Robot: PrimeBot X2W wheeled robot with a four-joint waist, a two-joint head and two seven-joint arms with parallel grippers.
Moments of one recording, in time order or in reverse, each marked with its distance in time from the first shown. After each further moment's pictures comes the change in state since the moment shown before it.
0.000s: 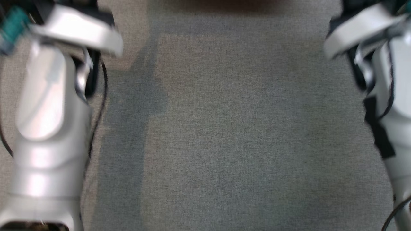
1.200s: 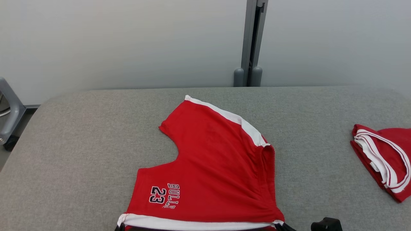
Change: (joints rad) left arm 1.047 -0.065 0.079 0.077 -0.094 0.004 0.000; right arm 0.947 -0.123 0.474 -0.162 0.527 0.000 0.000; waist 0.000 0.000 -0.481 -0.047
